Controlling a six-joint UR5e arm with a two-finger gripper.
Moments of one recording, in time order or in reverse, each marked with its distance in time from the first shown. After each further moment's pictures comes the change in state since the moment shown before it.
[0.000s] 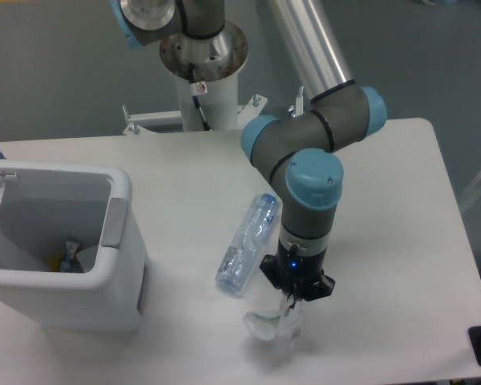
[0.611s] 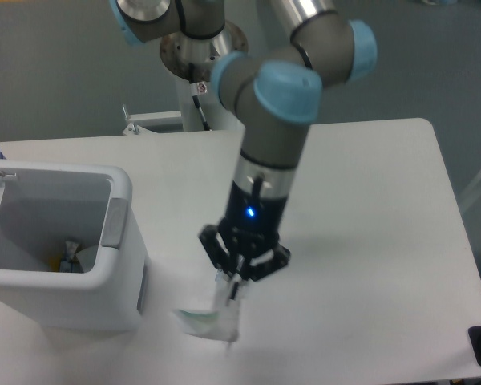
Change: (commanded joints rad) arm -0.080 0.259 -0.002 -0.003 -0.240 -0.174
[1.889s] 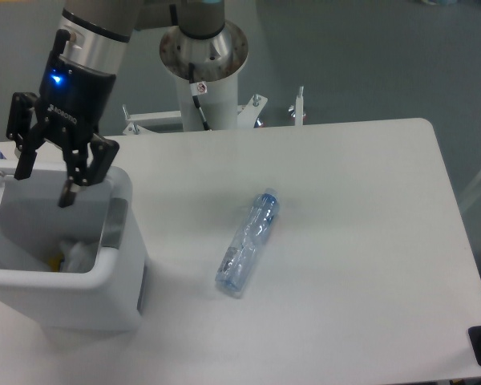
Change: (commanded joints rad) arm -0.099 0.148 -0.123 0.003 -0.009 -0.055
